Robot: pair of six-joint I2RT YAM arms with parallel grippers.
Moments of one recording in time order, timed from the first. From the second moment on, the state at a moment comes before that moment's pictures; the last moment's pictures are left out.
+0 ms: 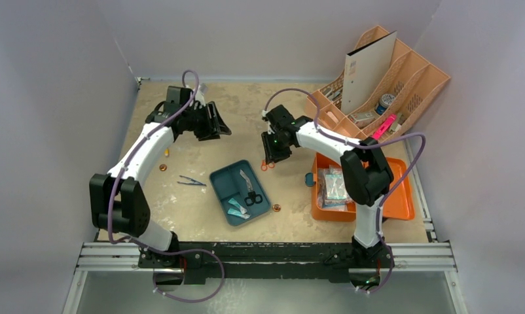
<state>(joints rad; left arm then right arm) -0.17 1.56 1.28 -0.54 0.48 -0.51 0.61 1.96 1.46 -0.64 -0.16 0.36</state>
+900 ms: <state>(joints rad) -0.13 1.35 1.05 -0.65 0.44 -0.41 0.71 2.11 1.62 -0.73 0.03 0.32</state>
